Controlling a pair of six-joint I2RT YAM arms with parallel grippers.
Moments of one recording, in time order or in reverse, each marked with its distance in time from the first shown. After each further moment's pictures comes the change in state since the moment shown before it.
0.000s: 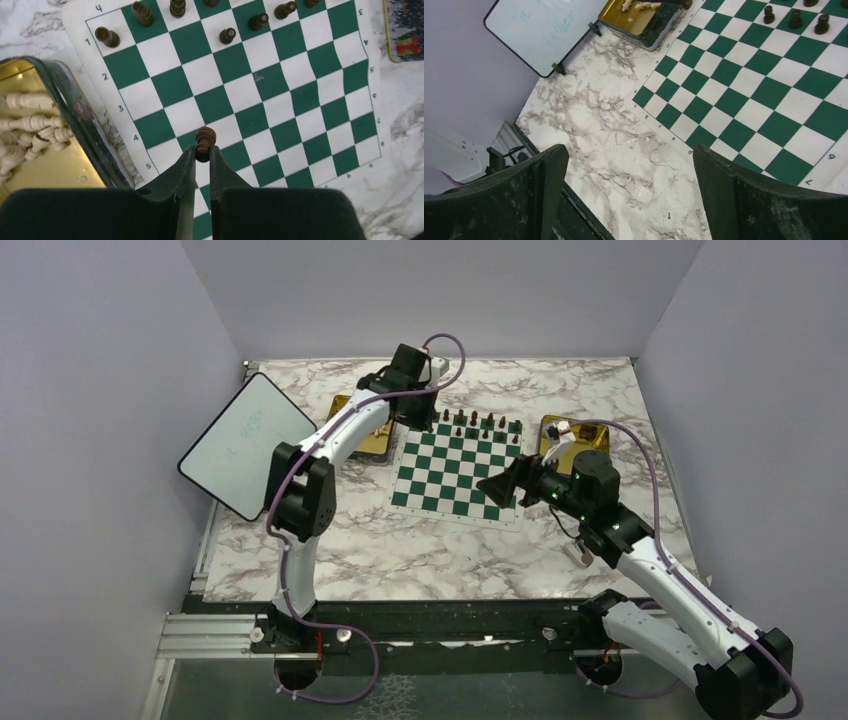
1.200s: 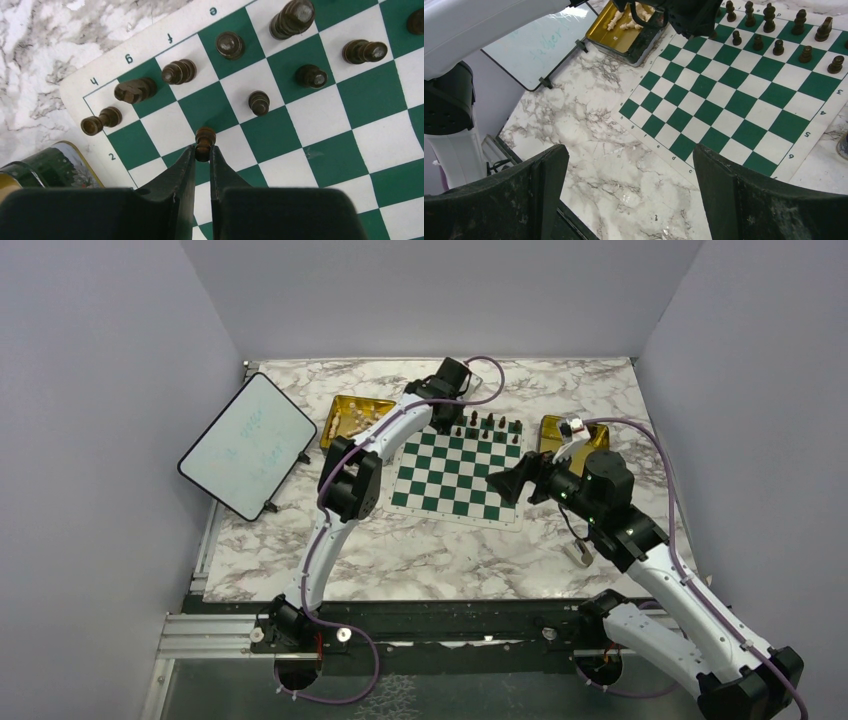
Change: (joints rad) left arm -0.113 0.483 0.485 -0.108 -0.300 0.192; right arm 0.000 -0.081 0.060 -0.113 0.105 -0.060
